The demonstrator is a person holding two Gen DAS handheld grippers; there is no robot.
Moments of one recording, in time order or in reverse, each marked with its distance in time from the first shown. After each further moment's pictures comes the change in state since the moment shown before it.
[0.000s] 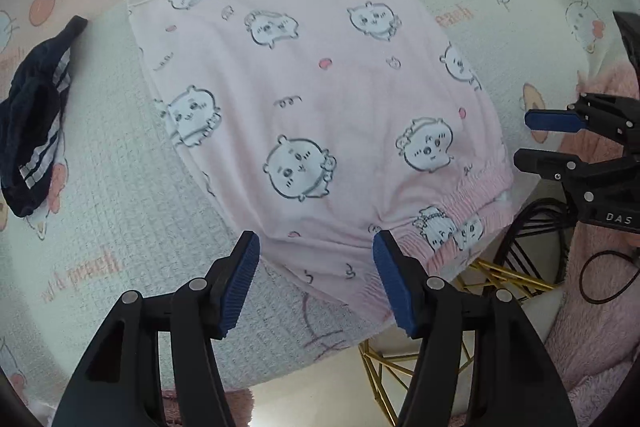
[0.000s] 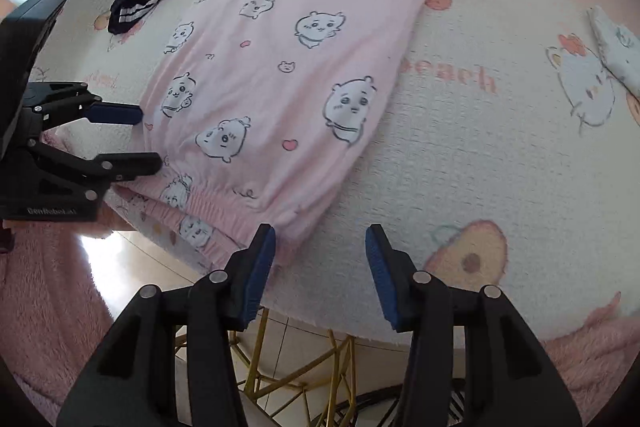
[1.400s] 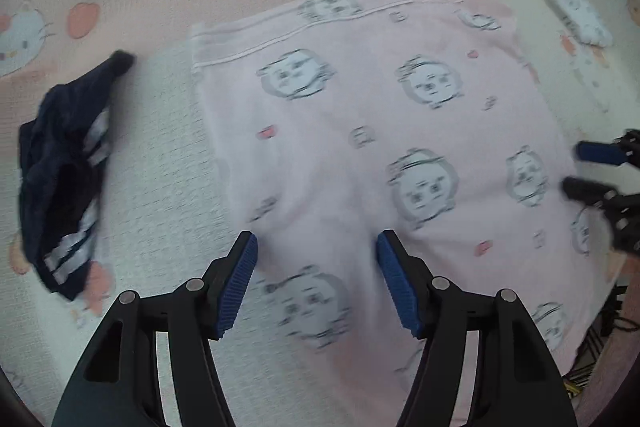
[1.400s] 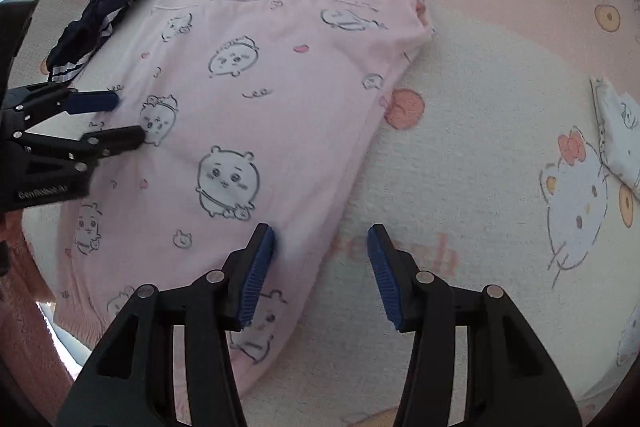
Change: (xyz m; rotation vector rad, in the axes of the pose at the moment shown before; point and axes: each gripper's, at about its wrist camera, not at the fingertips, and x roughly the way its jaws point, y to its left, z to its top) left arm 0.057 -0.008 0.074 -0.143 -0.104 0.182; right arm 0.049 -0.034 0.120 0.016 -0.033 -0.097
